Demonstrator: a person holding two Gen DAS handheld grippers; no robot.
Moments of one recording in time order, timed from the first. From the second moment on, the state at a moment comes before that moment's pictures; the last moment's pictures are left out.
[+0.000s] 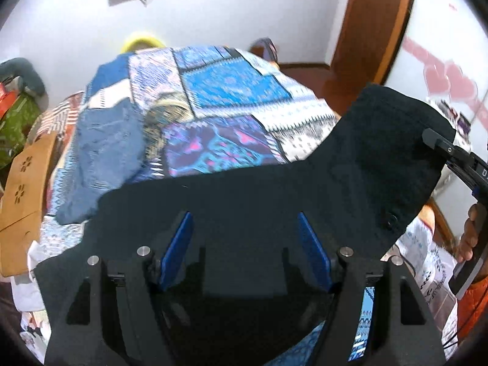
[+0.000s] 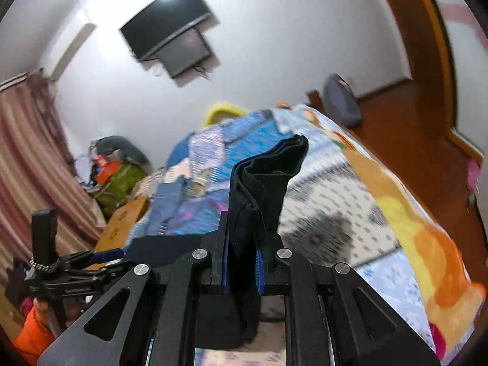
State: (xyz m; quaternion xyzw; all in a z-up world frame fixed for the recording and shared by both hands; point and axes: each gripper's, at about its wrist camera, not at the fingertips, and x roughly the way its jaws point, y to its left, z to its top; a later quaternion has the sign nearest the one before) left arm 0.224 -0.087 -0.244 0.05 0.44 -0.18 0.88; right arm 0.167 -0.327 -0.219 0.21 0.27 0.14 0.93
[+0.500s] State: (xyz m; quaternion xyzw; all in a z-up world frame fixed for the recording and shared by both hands) left arm 0.177 0.026 -0.210 -0.01 0.38 -0.13 0.91; right arm 0.194 -0.182 -0.245 0.17 0.34 0.30 0.88
